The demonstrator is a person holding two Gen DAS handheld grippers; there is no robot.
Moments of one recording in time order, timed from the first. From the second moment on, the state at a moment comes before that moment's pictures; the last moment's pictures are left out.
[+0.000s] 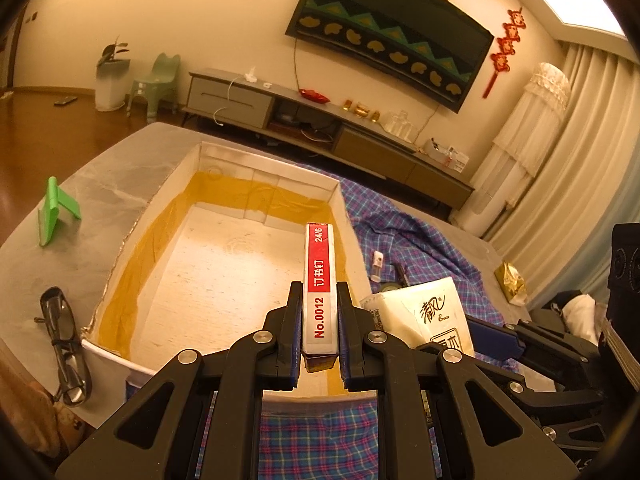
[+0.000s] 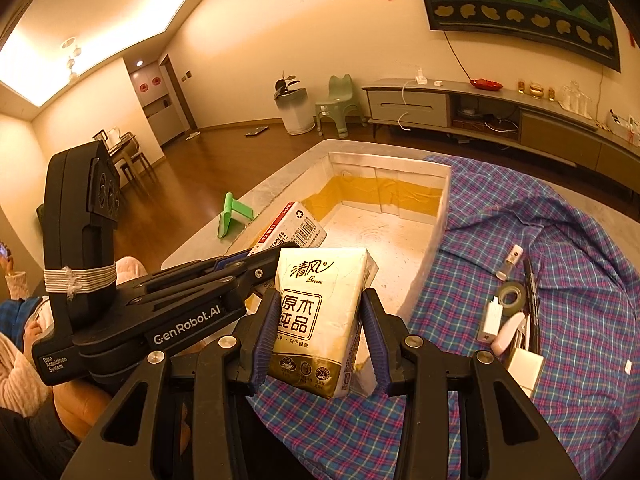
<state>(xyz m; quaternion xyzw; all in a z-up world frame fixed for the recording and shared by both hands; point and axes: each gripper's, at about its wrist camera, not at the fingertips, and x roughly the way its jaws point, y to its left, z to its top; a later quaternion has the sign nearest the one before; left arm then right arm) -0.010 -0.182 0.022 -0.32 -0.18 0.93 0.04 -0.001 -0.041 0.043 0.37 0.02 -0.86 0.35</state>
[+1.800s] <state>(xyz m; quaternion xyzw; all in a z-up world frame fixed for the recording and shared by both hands) -0.137 -0.246 -0.007 -0.44 -0.19 0.88 0.01 -0.162 -0.104 0.008 0.46 0.04 -0.81 0.35</state>
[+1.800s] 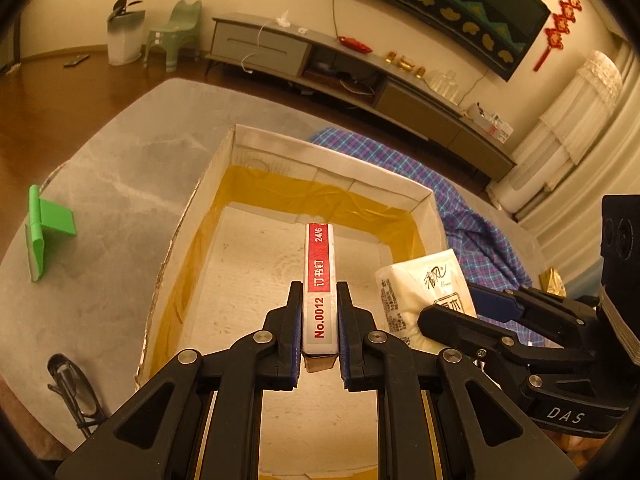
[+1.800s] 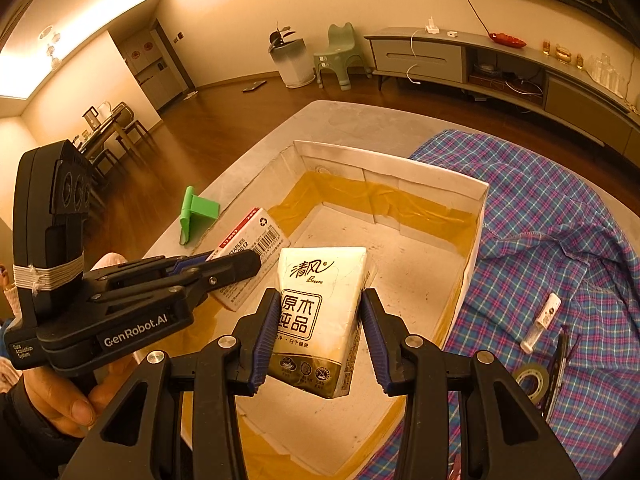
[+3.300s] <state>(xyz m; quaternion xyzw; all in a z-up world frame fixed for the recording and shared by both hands) -0.219 -0.263 -0.069 -0.52 -0.18 0.83 -0.06 -0.254 -0.161 -0.043 0.52 0.22 -0.78 0.25</state>
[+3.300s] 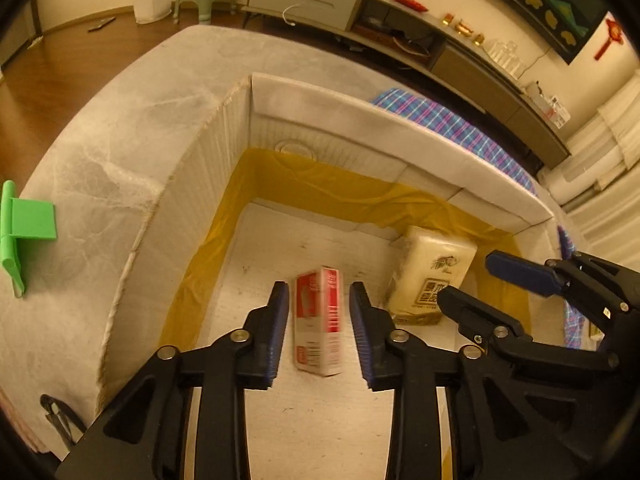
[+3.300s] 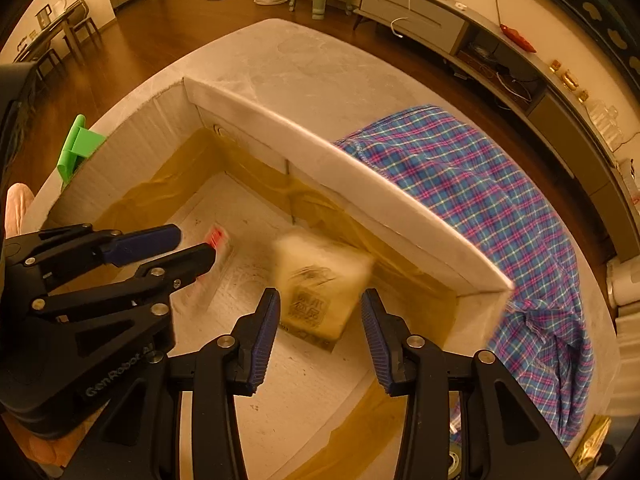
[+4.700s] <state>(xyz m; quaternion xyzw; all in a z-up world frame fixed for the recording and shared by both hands) -0.040 -0.168 0.042 -0.42 -0.06 0.90 -0.05 -0.059 0.000 0.034 0.36 0.02 -0.84 0.40</state>
